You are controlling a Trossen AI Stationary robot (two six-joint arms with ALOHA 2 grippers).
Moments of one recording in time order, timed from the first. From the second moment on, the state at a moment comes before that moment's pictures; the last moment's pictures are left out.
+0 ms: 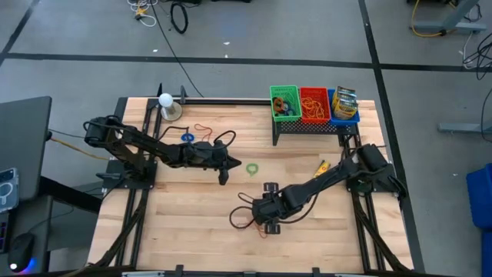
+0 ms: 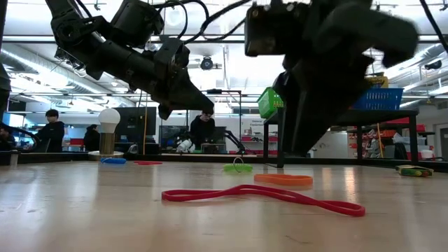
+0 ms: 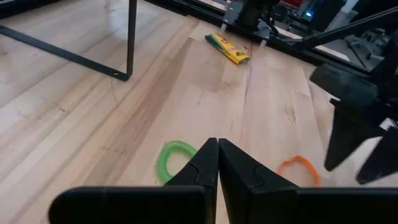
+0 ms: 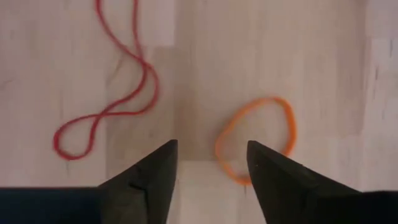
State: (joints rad) left arm 0.01 1.53 0.53 0.64 -0.12 -0.32; right arm 0.42 1.97 1.37 -0.66 0.16 0.36
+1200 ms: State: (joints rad) left arm 0.01 1.53 0.53 0.59 -0.22 -0.30; right arm 0.34 1.68 1.36 -0.76 0.14 0.69
